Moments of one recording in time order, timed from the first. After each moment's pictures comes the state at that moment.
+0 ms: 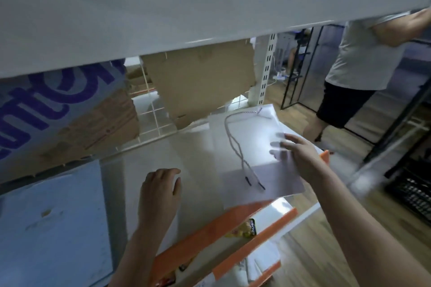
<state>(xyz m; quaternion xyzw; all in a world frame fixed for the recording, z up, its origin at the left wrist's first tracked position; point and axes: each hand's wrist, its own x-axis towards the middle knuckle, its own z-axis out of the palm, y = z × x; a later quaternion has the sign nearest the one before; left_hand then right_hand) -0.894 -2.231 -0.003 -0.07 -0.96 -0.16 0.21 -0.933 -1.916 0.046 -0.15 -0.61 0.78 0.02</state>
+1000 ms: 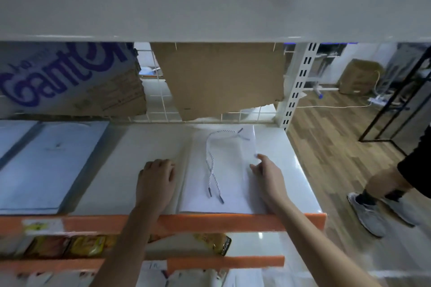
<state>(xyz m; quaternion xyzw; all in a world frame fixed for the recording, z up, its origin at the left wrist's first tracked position) -0.904 -2.114 -0.014 0.20 -0.96 -0.08 0.18 -1.023 -1.878 -0.018 0.15 -0.90 0.41 0.00</state>
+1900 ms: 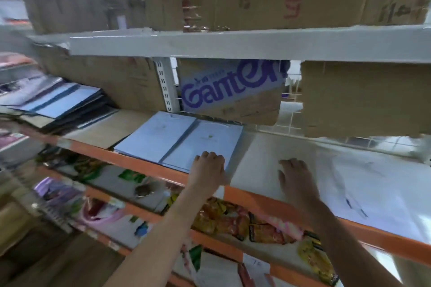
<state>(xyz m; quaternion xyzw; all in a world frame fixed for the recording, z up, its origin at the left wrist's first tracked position) -0.731 -2.254 0.058 0.26 -0.96 0.05 0.10 -0.880 -2.085 0.026 0.39 -0.90 0.16 0.09</state>
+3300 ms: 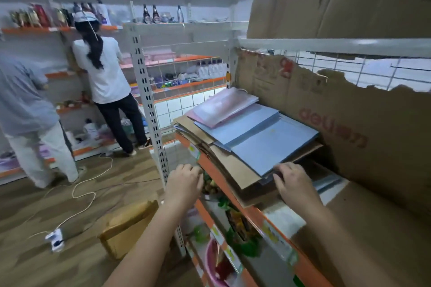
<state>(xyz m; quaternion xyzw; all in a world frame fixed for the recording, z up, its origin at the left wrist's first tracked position) -0.331 -2.967 0.043 0.56 -0.80 0.08 0.19 -0.589 -2.896 0.054 0.65 -0.71 0.27 0.00</state>
